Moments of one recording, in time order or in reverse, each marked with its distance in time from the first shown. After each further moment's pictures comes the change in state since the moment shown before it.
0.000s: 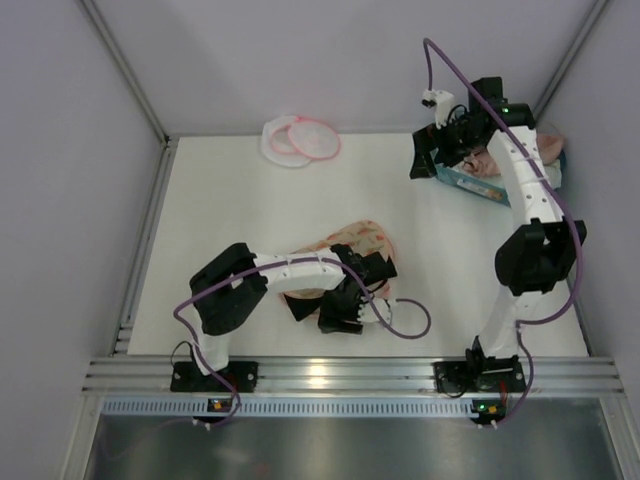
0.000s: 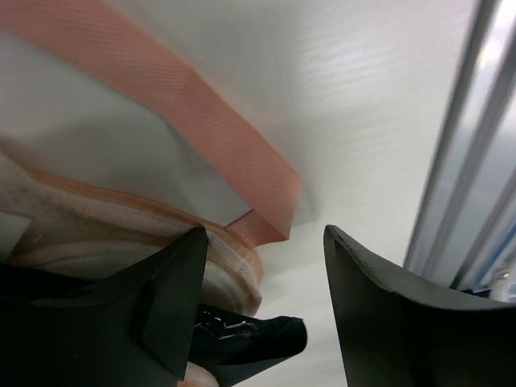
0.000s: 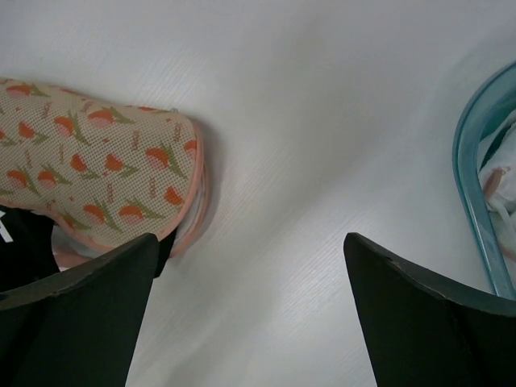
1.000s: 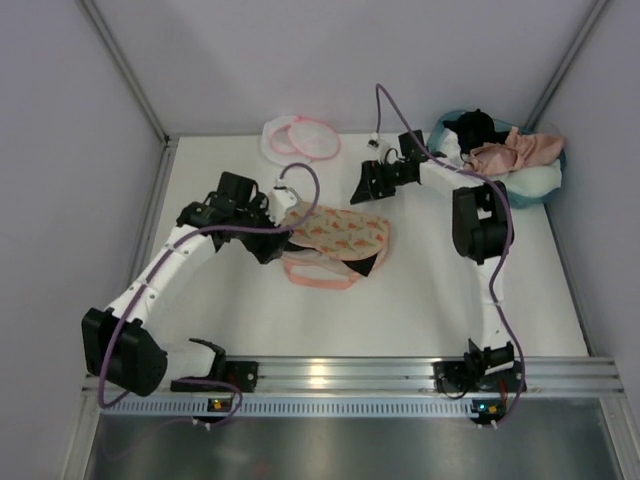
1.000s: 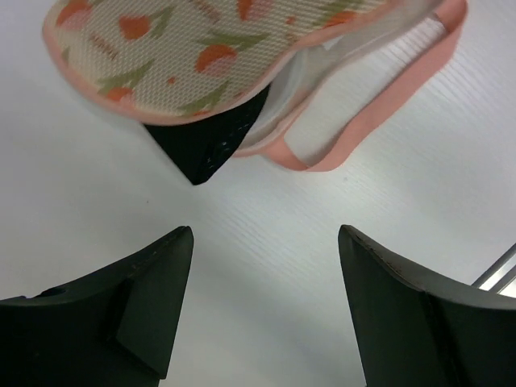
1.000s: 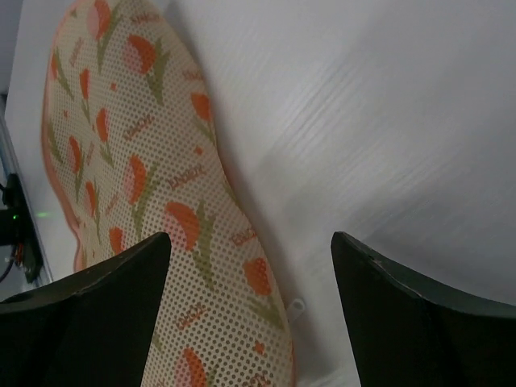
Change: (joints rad) left arm 0.695 -0.654 -0.186 0.179 0.089 -0.092; right arm 0.171 0.468 -0.144 0.679 -0.304 0.388
